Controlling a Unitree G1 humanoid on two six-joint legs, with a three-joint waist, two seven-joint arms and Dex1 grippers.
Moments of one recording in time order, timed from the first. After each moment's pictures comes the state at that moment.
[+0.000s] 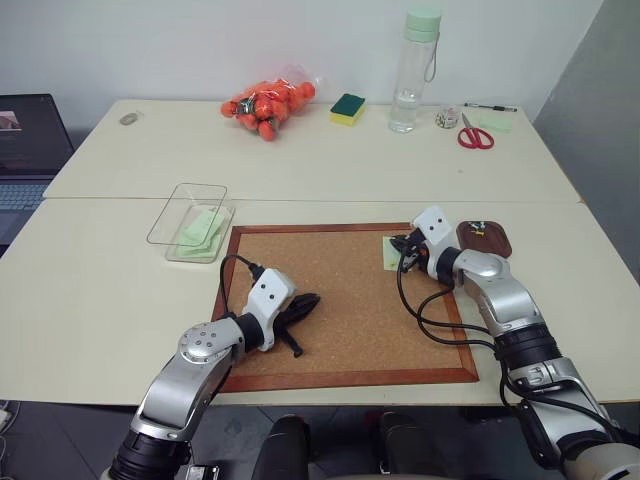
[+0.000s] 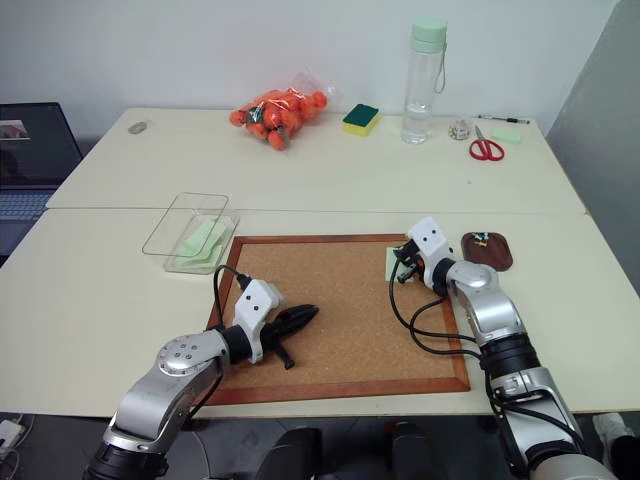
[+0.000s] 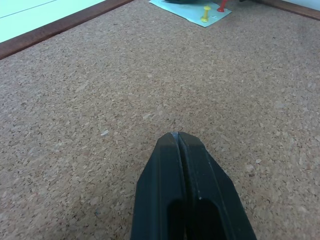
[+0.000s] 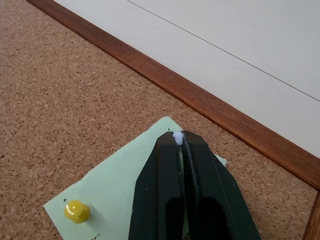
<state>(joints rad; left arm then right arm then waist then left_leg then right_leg) -0.06 0.48 -0.14 -0.32 -0.24 0.45 -0.64 -0.58 -0.37 0.14 0.31 0.10 0.32 0.61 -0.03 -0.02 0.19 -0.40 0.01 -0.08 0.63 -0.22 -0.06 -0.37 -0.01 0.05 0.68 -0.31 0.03</state>
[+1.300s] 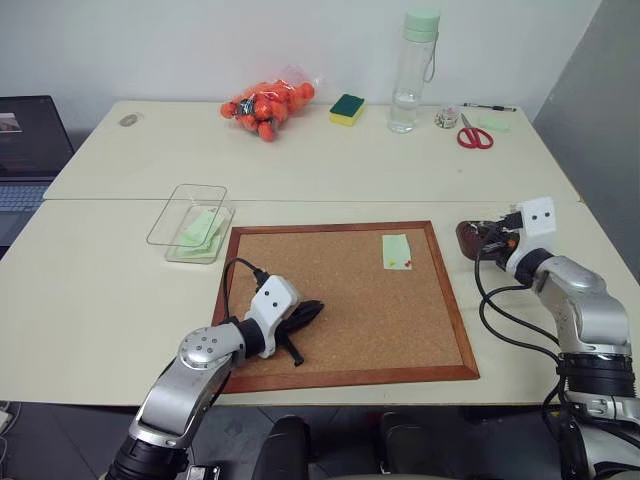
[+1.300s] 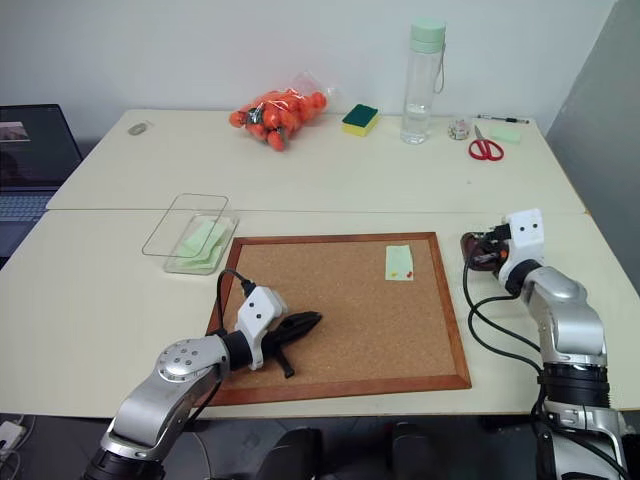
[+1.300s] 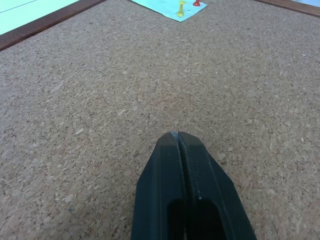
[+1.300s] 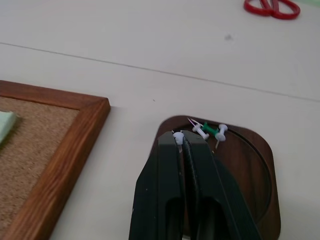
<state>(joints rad) -0.04 0.50 -0.16 -0.34 -0.22 0.43 -0.67 -0.41 -0.50 -0.22 0.08 0.22 0.59 0.43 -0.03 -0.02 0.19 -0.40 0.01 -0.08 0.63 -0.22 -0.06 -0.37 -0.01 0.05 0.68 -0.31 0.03</state>
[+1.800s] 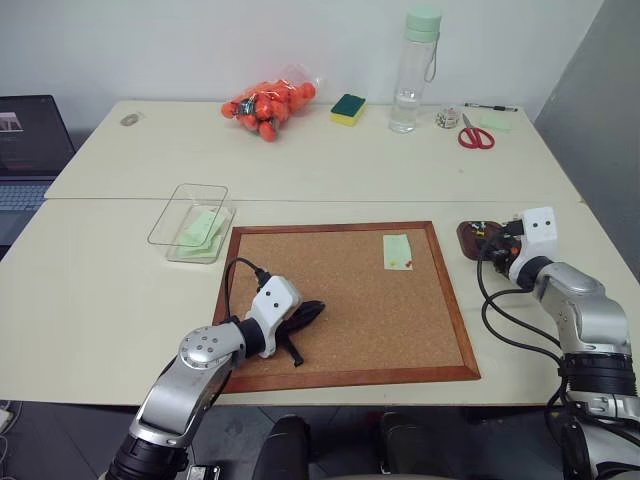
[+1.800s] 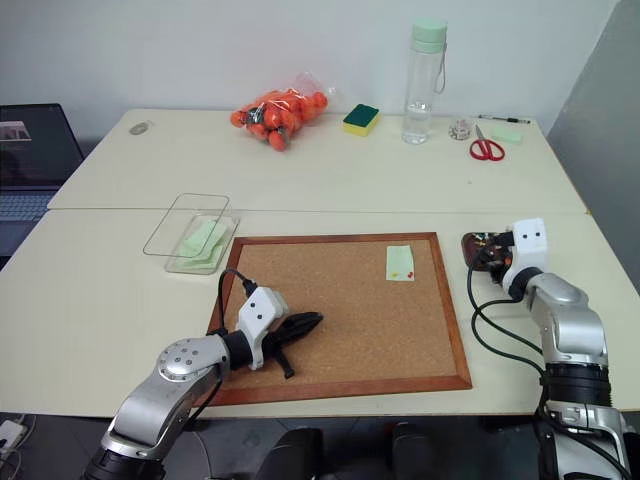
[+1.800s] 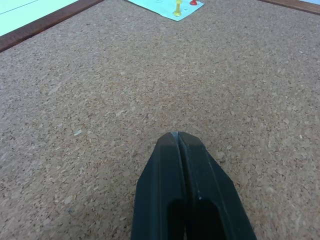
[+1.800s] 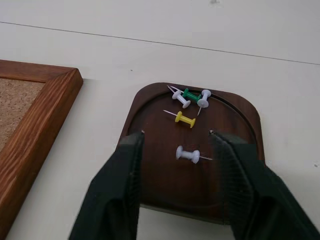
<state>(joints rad) -0.05 0.50 -0.17 -0.33 -0.21 0.41 -0.69 -0.41 -0.52 -0.22 0.13 0.22 0.60 0.41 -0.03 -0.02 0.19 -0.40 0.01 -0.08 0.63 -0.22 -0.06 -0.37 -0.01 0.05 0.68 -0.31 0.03</state>
